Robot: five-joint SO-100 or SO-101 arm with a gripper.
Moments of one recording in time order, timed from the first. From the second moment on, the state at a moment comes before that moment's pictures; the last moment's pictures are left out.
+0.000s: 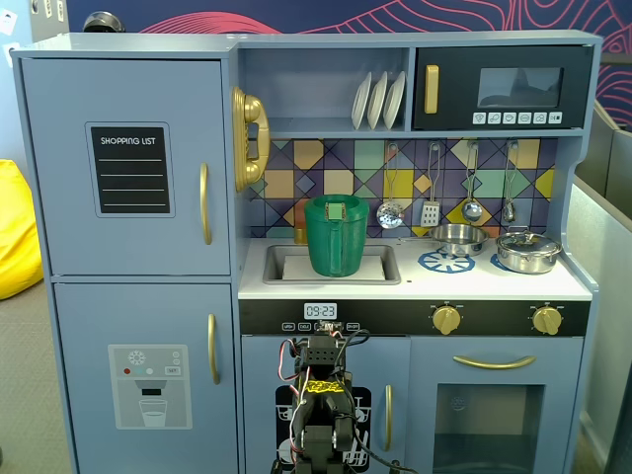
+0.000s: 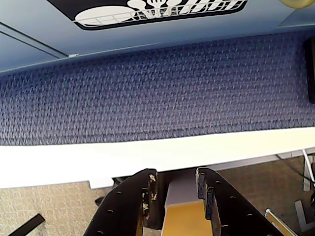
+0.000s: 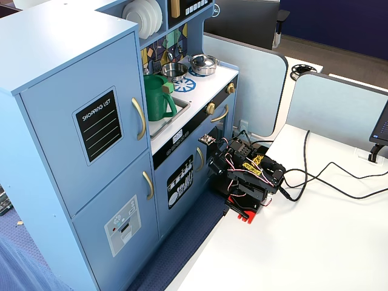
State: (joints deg) arm 0.7 182.4 172.0 76.4 -87.6
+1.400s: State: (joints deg) arm -34.1 143.8 117.2 21.3 -95.7
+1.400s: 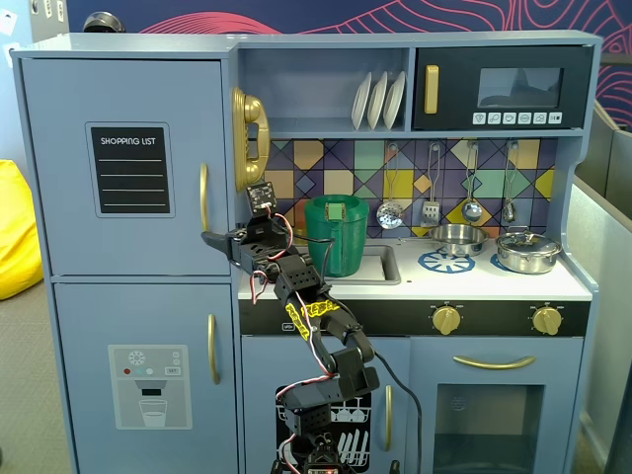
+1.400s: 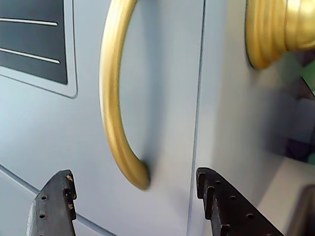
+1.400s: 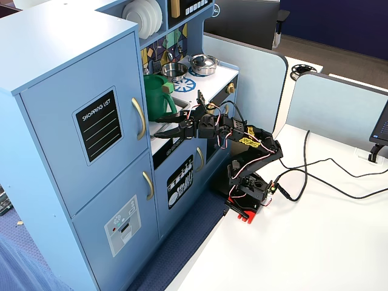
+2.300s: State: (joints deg) arm -52.9 128.4 105.5 9.3 -115.0
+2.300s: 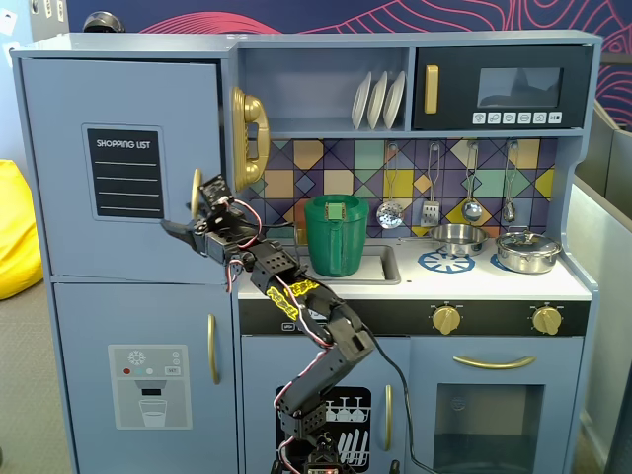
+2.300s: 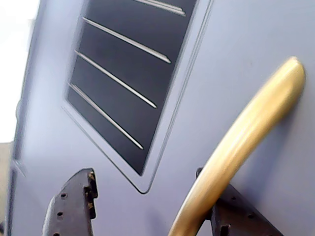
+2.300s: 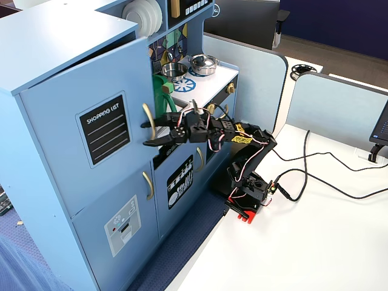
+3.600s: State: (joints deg) arm -32.2 157.3 127.0 23.7 -120.3
